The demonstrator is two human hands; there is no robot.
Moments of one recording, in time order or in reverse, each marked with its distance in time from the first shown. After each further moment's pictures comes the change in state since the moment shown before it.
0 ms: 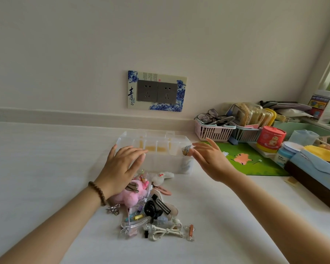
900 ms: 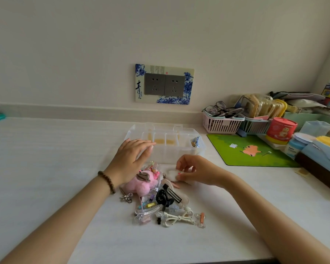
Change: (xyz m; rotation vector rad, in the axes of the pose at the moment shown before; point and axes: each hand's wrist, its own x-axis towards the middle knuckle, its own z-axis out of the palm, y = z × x) left_hand -0.002 0.001 -0.008 -0.106 -0.024 0.016; right_hand -0.009 -0.046 0.032 0.594 -0.355 0.174
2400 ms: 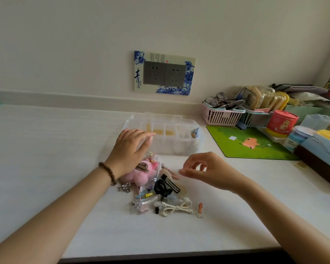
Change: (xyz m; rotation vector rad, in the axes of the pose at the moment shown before) left_hand 0.001 0.002 0.008 0.038 0.102 0.022; right_hand -0.050 -0.026 -0.001 -0.024 0.097 -0.017
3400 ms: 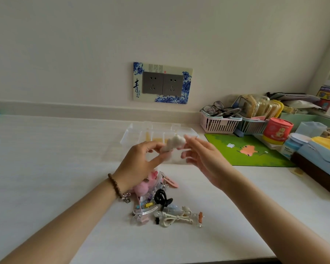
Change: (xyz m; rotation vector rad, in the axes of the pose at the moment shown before) left_hand -0.003 0.044 -0.011 -0.495 -0.028 -0.072; right_hand 0.030 -0.026 -0.005 0.870 0.163 0.096
